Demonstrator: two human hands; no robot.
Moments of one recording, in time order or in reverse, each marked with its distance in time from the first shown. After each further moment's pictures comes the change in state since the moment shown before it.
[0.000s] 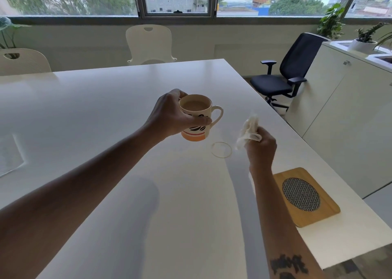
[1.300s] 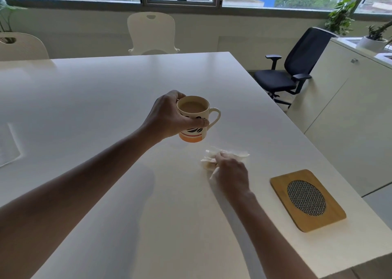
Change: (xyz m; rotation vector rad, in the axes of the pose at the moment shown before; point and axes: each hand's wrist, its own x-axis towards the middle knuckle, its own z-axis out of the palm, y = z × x) left_hand 0.006 -0.036 0.002 -0.051 -0.018 0.019; right_hand -0.088 -0.001 0.029 -0.888 -0.563 -0.347
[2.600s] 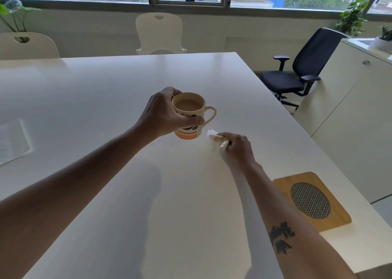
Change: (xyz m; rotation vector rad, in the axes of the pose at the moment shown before) left_hand -0.005 -0.006 -0.014 0.021 0.071 0.015; right_hand 0.084 0.036 0.011 0.354 0.093 0.001
